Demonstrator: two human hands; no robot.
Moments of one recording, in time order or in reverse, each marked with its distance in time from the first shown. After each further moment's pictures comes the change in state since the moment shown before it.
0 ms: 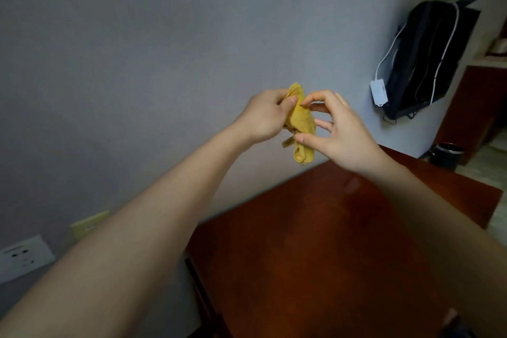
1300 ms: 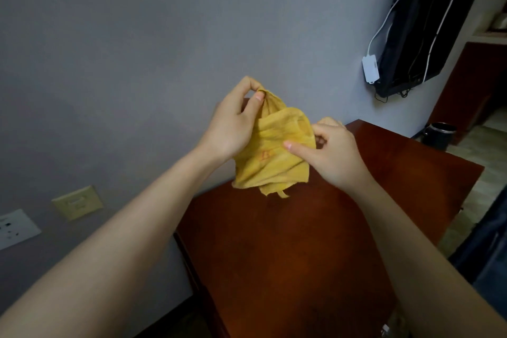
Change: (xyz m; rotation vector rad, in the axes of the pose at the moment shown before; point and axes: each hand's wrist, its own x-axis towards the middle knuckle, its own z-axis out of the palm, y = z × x) left_hand -0.049 -0.004 0.037 -0.190 0.207 0.022; right_hand -0.071 0.013 -0.007 -0.187 0.065 0.284
